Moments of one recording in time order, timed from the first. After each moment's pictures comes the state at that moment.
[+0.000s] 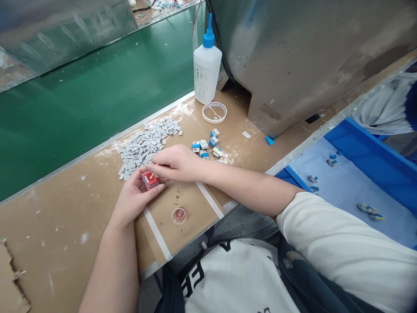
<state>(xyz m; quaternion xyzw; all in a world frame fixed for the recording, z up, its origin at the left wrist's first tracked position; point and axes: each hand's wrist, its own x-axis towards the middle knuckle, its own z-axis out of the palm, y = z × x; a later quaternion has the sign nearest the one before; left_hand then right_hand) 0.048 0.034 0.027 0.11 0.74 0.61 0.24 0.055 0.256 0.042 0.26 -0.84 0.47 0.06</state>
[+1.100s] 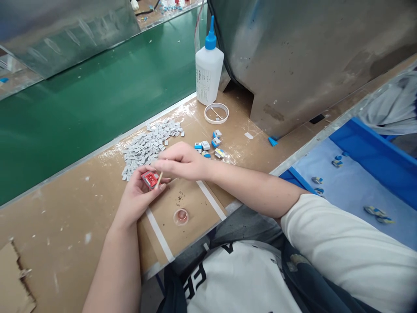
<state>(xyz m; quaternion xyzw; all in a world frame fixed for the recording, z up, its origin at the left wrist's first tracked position) 0.050 0.036 0.028 0.11 0.74 0.63 0.22 0.057 0.266 0.052 0.31 -0.74 0.59 0.04</state>
